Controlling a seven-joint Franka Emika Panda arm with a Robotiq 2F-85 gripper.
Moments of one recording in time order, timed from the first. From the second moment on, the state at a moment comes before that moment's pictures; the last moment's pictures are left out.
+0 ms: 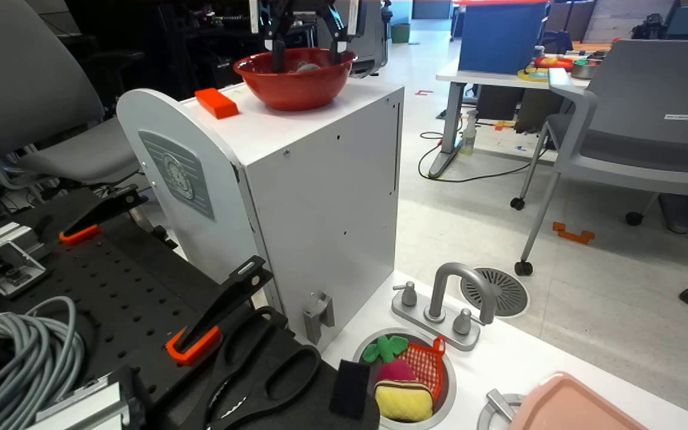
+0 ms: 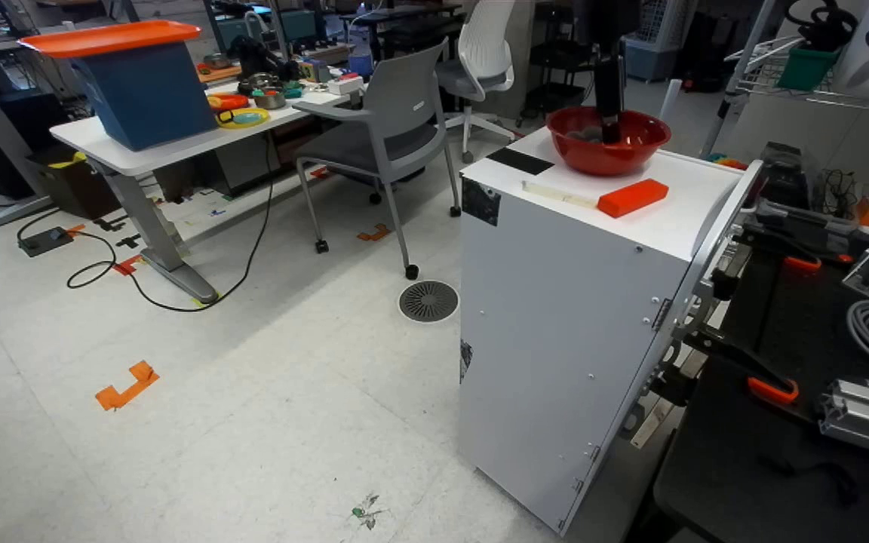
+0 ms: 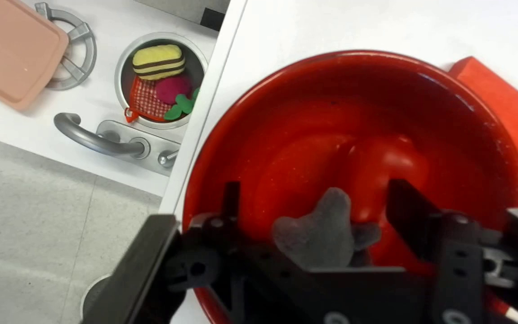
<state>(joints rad) -0.03 0.42 0.03 -1.86 -0.11 2.00 -0.32</state>
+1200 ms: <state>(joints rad) -0.02 0.43 0.03 -1.83 -0.11 1.98 -0.32</state>
